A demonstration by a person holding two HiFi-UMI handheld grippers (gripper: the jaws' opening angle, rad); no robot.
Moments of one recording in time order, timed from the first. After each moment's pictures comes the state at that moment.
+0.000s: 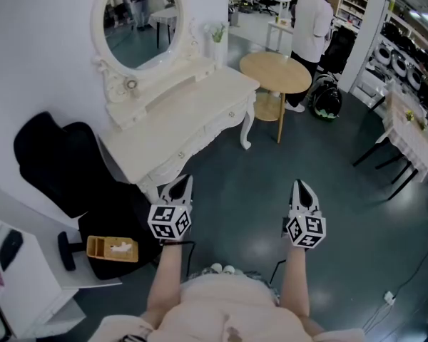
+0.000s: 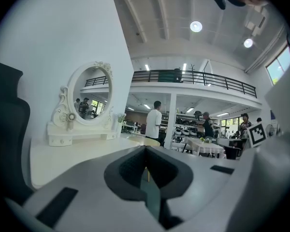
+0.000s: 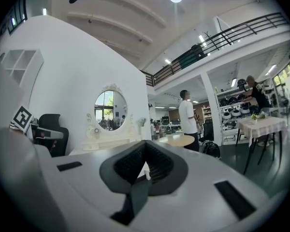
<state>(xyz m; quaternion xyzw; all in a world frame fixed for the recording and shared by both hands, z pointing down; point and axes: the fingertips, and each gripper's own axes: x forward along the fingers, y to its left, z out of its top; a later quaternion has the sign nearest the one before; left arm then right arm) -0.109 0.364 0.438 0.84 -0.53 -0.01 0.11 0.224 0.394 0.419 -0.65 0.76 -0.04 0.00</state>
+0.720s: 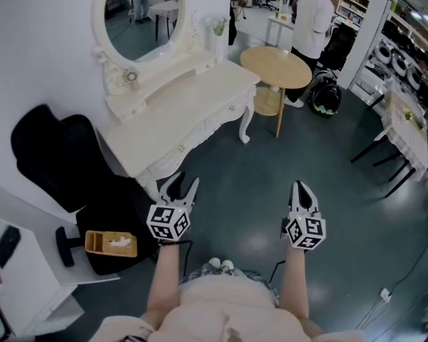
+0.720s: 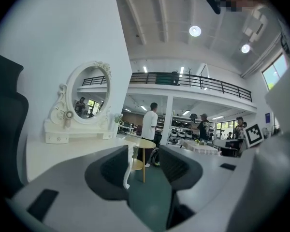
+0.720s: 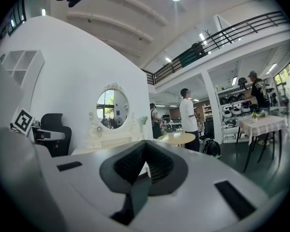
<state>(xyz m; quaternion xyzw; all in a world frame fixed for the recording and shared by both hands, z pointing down) -0.116 0.378 0.447 0.85 -0.51 -0.03 0.11 0.209 0.408 0.426 -0.65 0.76 -0.05 0.00</state>
